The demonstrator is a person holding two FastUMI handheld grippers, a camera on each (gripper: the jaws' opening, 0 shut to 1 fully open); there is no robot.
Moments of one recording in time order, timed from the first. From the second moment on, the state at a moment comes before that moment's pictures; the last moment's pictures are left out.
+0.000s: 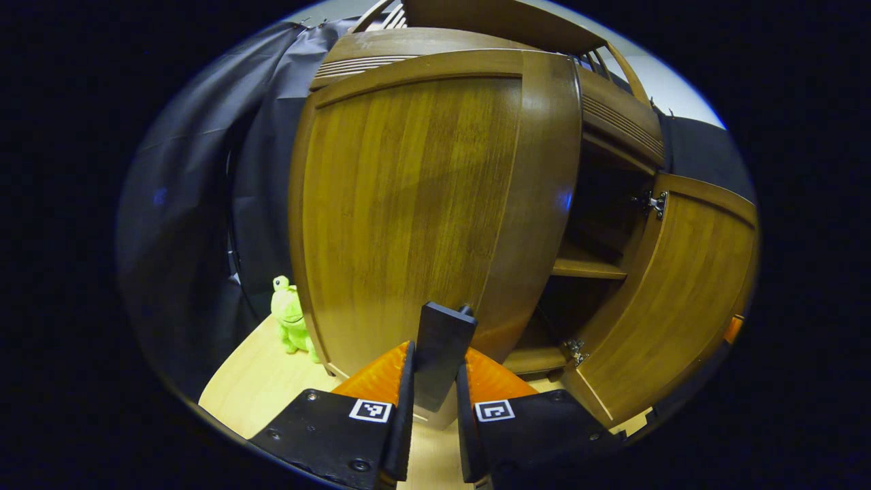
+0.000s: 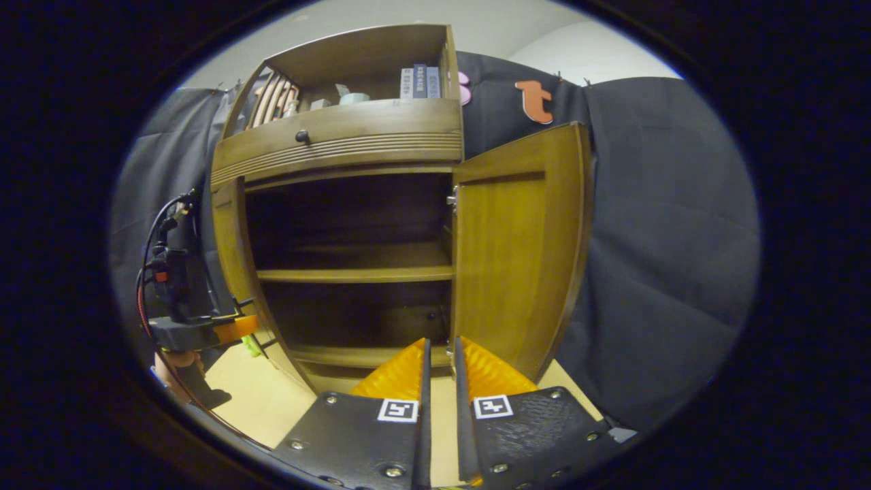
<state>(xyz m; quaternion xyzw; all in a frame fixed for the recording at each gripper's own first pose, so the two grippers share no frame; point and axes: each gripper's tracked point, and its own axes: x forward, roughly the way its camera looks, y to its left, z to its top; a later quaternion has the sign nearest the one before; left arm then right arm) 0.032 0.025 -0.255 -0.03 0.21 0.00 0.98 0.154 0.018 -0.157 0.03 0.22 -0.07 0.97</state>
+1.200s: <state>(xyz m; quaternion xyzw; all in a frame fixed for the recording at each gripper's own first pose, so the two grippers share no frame) -0.039 0.102 -0.237 -0.05 0.21 0.09 0.97 0.179 0.109 -0.186 0.07 0.24 0.06 0.97</state>
